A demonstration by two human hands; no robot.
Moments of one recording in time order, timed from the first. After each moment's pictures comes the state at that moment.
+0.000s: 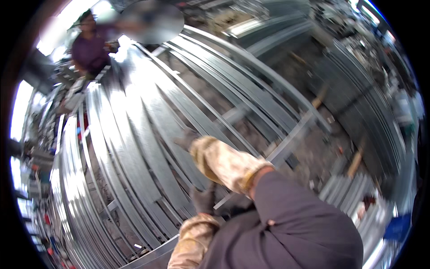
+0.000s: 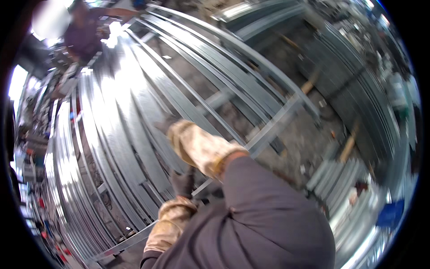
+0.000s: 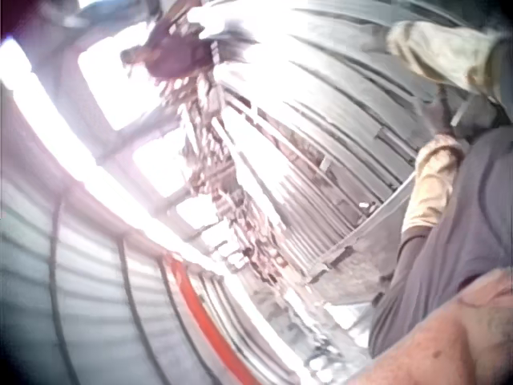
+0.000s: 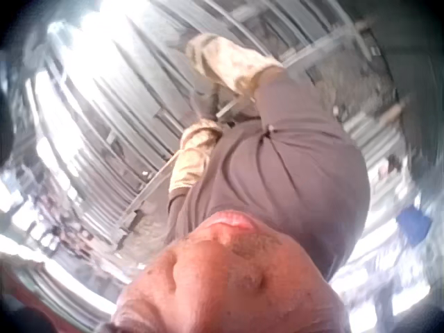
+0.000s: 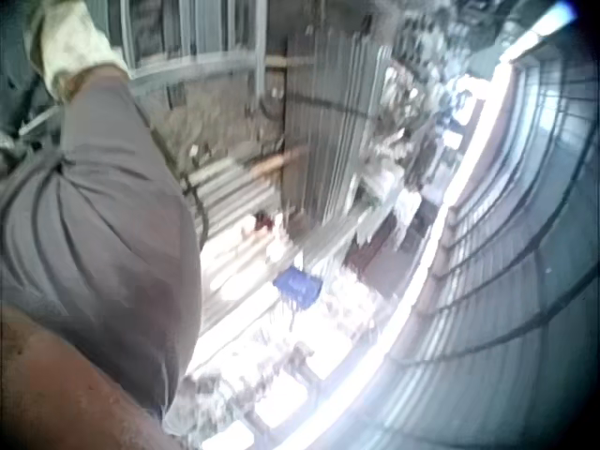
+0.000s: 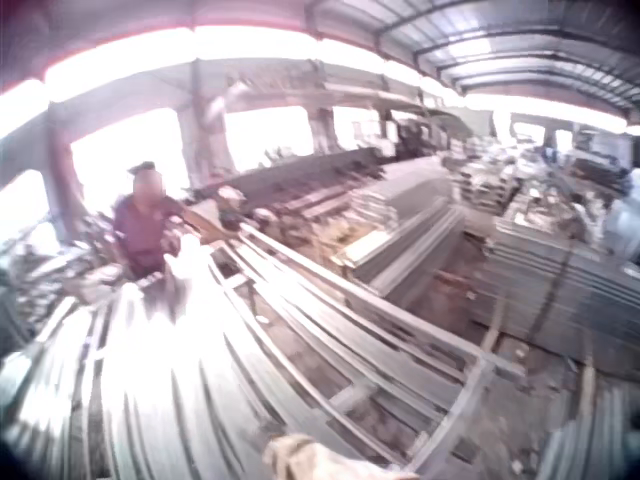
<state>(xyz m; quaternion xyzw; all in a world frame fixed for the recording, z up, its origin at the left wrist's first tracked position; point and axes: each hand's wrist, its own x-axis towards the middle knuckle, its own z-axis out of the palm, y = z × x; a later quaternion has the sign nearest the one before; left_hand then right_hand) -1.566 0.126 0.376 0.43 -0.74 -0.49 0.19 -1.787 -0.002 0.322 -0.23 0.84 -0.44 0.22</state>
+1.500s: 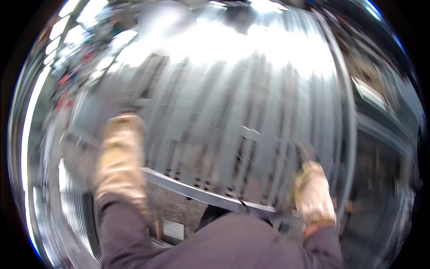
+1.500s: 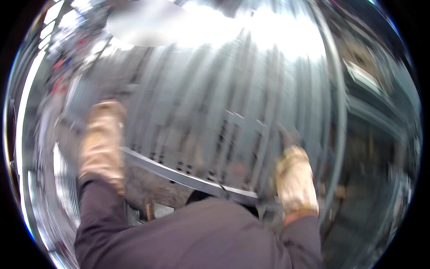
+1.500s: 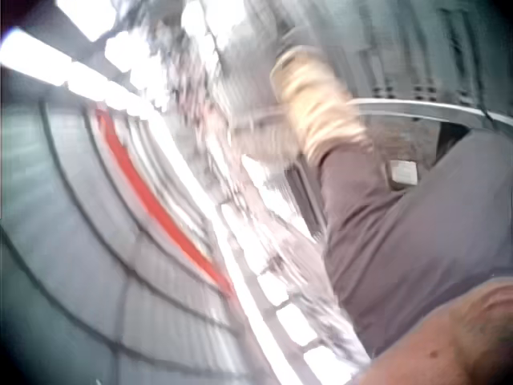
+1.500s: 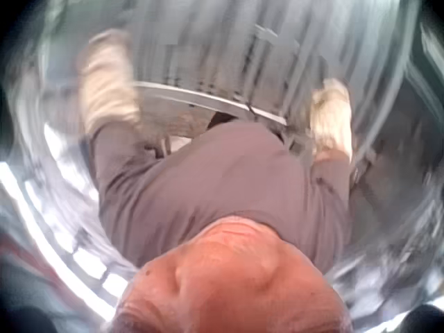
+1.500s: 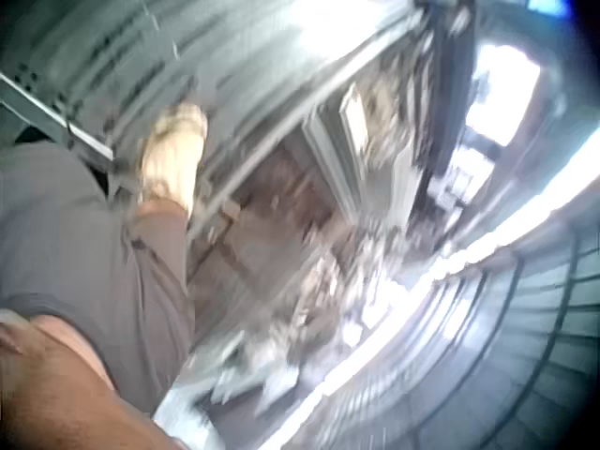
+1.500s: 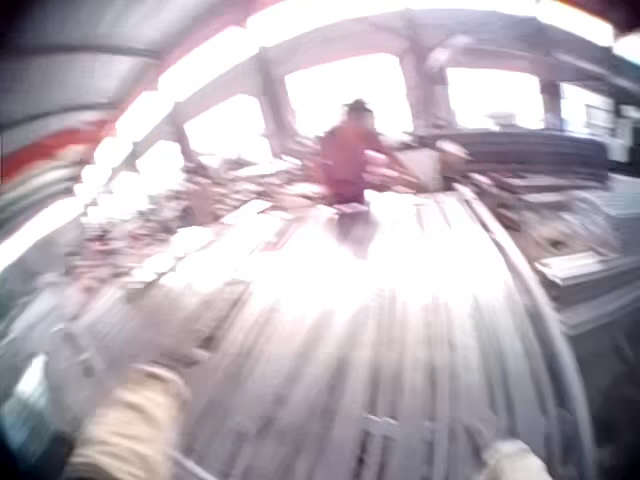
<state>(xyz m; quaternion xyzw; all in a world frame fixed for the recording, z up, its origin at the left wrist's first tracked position) -1.505 -0.159 0.506 0.56 -0.66 -0.26 0.42 -2.028 0.206 0.309 -0.16 0.85 -0.30 0.40</state>
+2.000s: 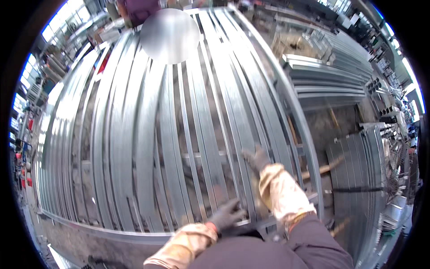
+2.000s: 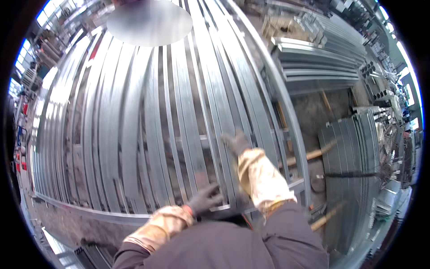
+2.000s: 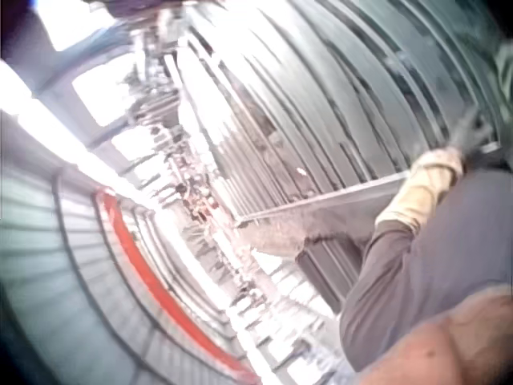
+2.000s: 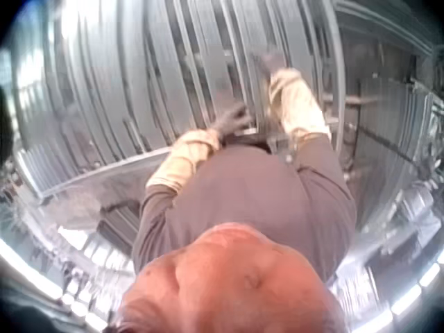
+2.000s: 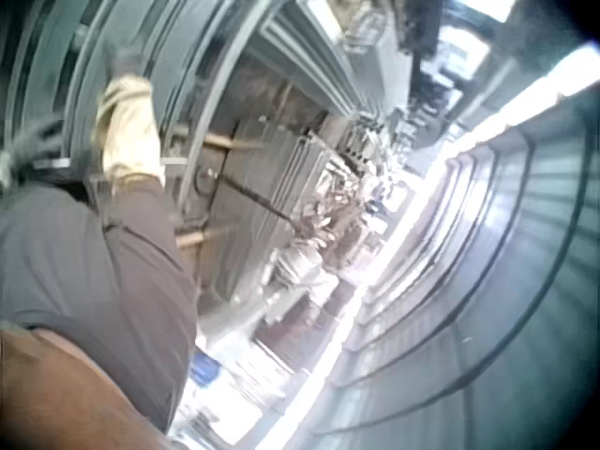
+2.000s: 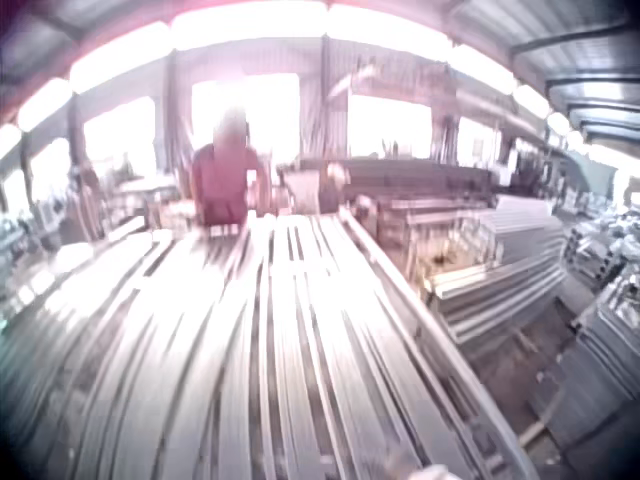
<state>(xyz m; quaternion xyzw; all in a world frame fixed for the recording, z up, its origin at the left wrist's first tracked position) -1.720 0.190 0.321 0.29 -0.68 -0.68 -0.02 -2.018 0.162 0.283 -0.29 0.84 -0.31 0.34</state>
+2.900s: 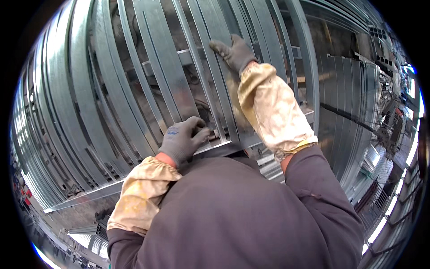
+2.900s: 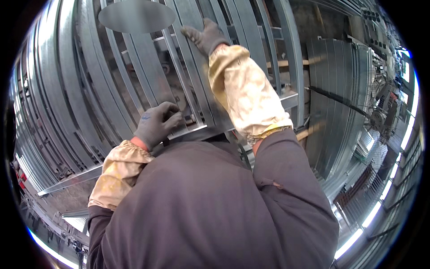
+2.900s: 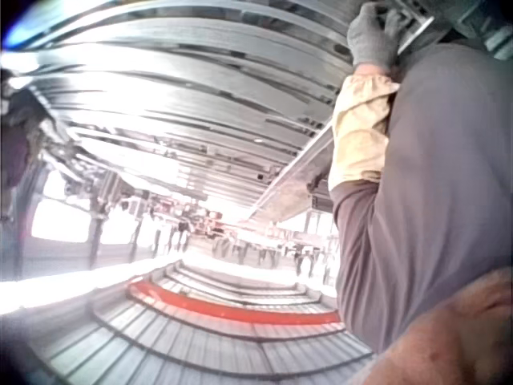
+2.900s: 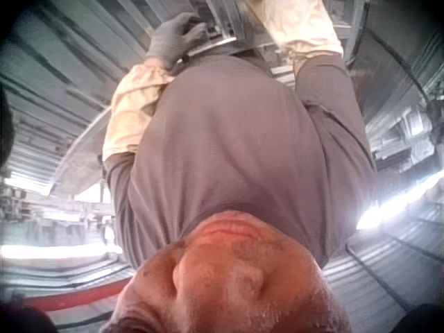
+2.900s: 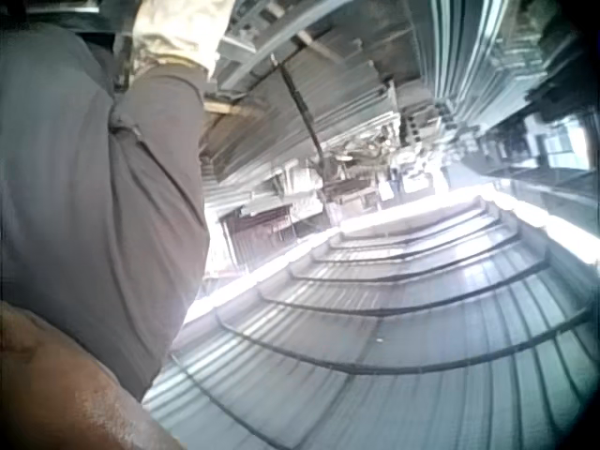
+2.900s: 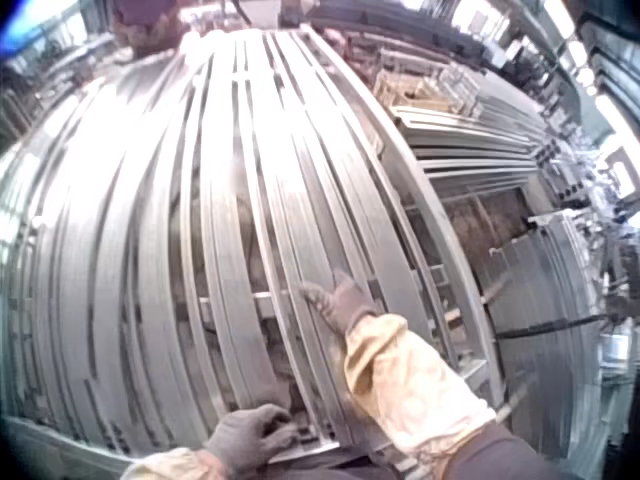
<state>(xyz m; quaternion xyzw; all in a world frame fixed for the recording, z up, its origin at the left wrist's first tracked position) -1.727 0.130 0.378 0.33 -0.75 -0.56 -0.14 -2.013 0.141 0.299 -0.23 0.77 -0.46 0.38</state>
